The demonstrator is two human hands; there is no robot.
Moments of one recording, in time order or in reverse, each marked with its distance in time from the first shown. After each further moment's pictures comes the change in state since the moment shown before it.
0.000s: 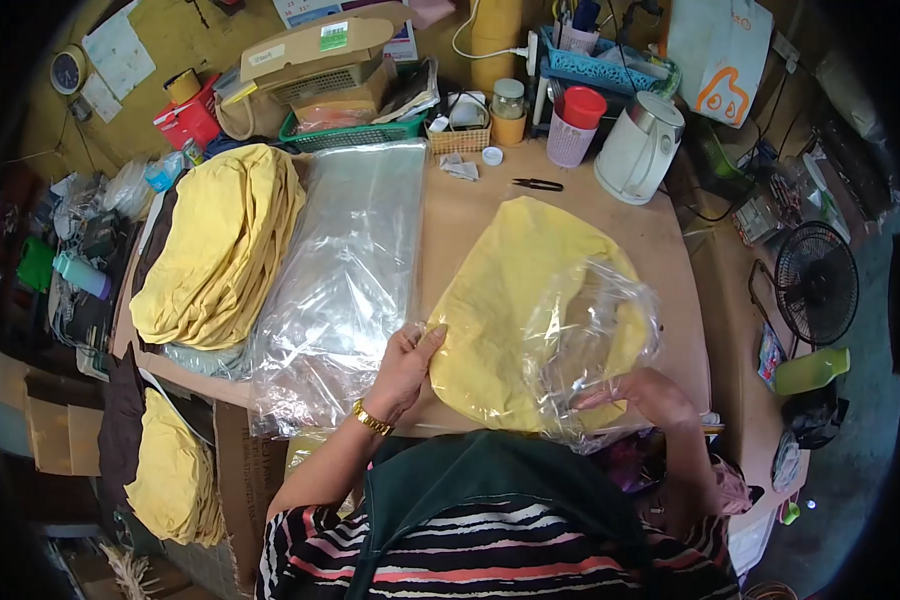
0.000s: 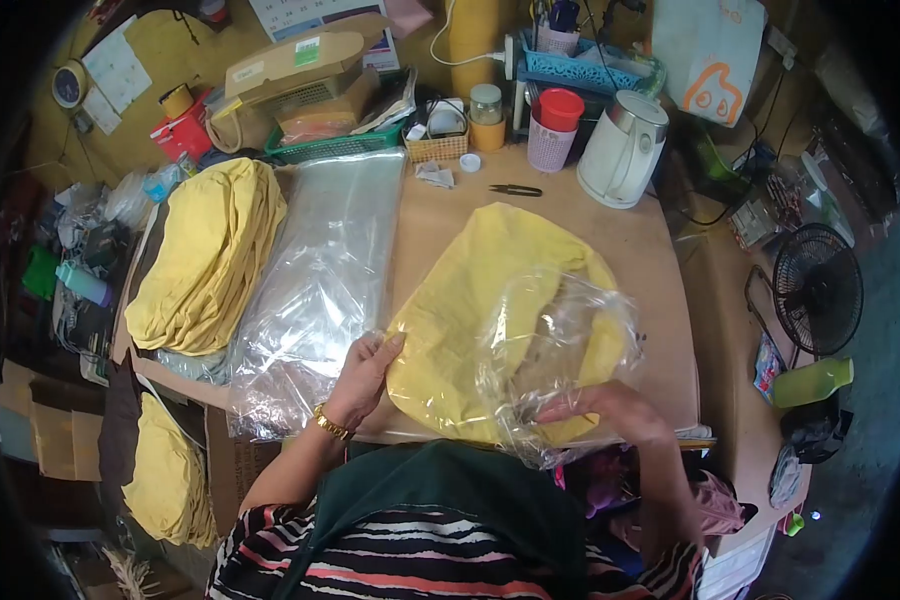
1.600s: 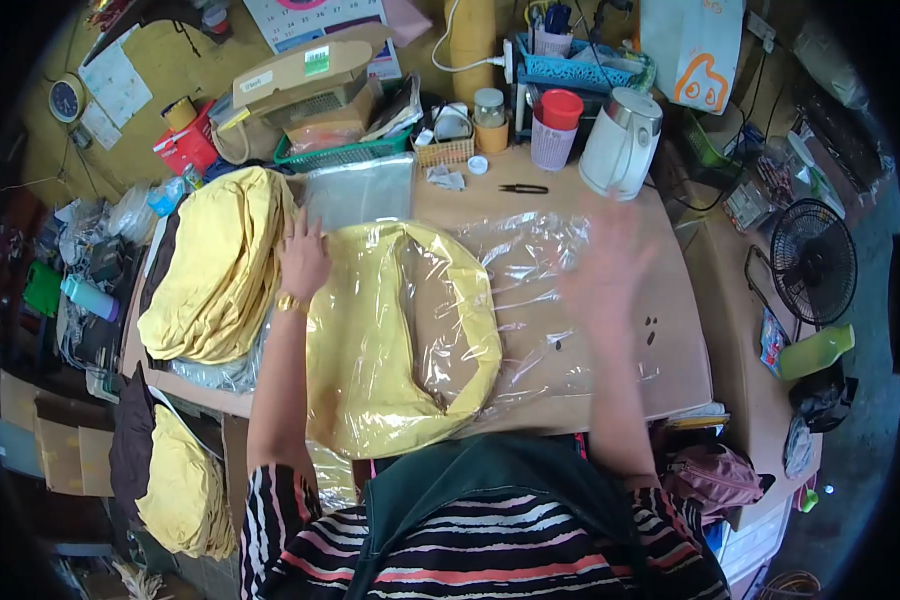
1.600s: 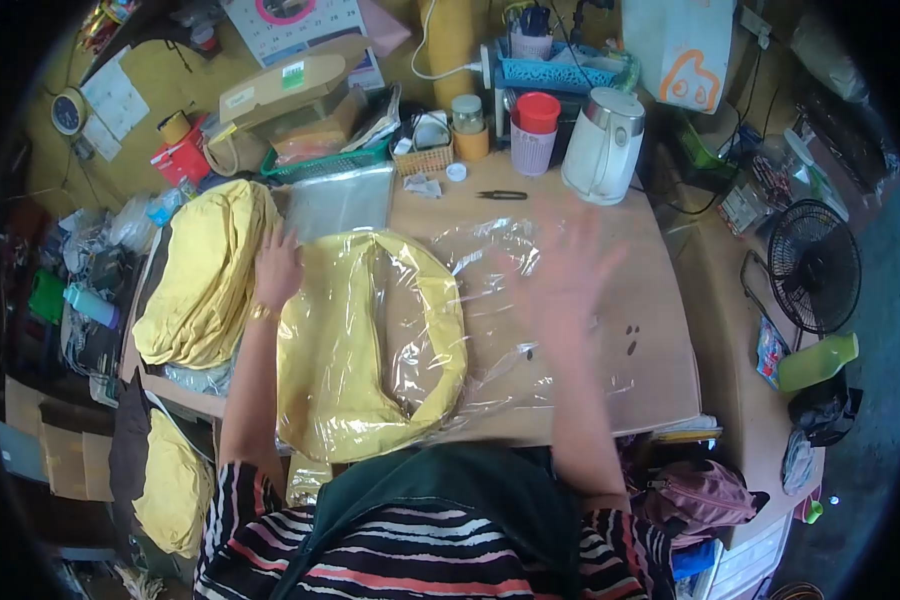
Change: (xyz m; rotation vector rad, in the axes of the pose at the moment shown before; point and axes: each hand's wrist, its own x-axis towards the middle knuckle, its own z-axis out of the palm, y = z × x) left_hand 0.088 0.118 -0.128 1.849 0.670 0.573; right_hand 0.118 -0.062 -0.019 -1.280 1.314 0.162
